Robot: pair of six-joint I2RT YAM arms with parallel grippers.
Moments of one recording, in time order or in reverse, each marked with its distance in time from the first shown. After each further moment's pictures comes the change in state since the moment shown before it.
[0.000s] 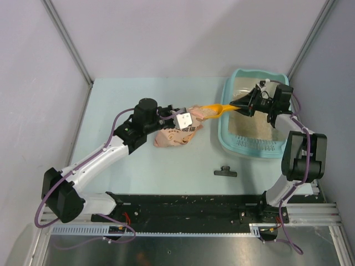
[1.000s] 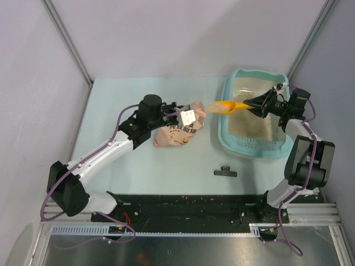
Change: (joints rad) left arm 0.001 0.068 0.053 -0.003 0.007 0.015; right arm -0.132 -0.070 -0.067 0.033 -0.006 0.084
